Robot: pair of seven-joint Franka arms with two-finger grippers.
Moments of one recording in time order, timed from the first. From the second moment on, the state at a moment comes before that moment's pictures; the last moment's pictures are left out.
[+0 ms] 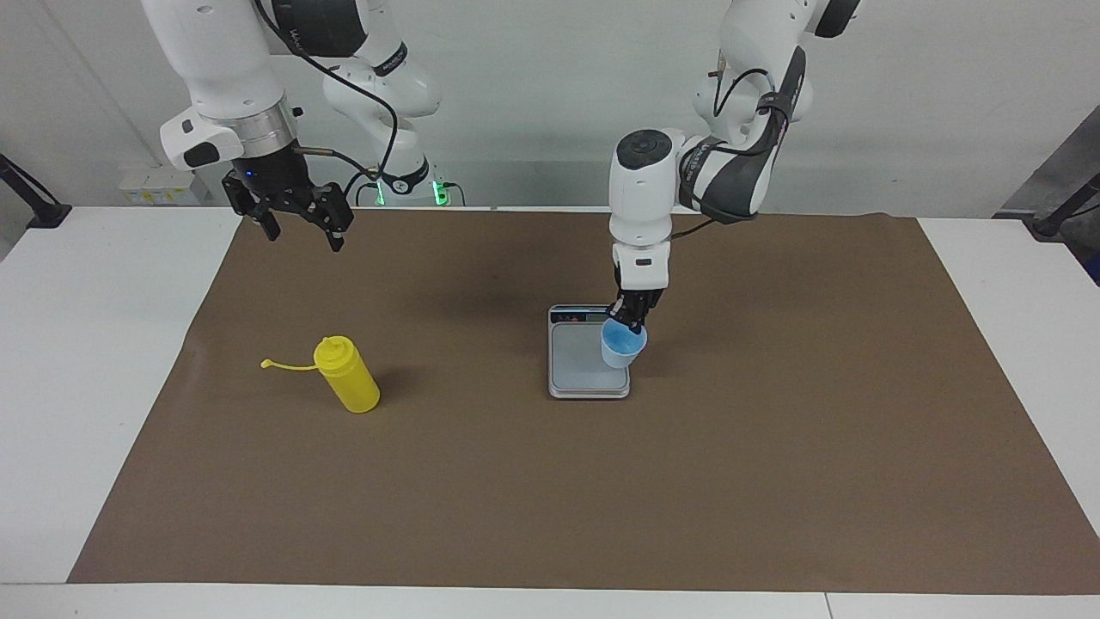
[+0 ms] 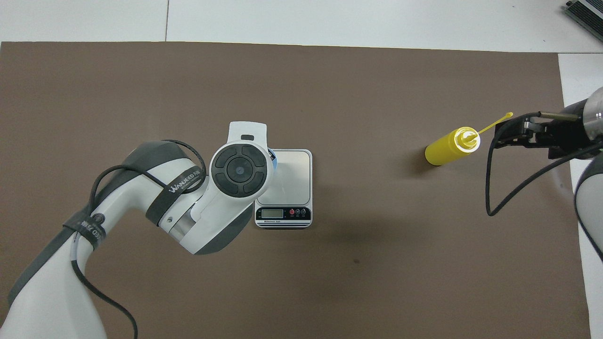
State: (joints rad) left arm -0.15 0.26 -0.52 -1.86 0.33 2.12 -1.50; right arm -0.05 0.01 0.11 -1.56 -0.03 1.61 0.27
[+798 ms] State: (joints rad) left arm -0.16 0.34 -0.53 -1.78 0.41 2.12 -1.60; right arm -0.05 0.01 0.11 -1.56 -0.03 1.61 0.27
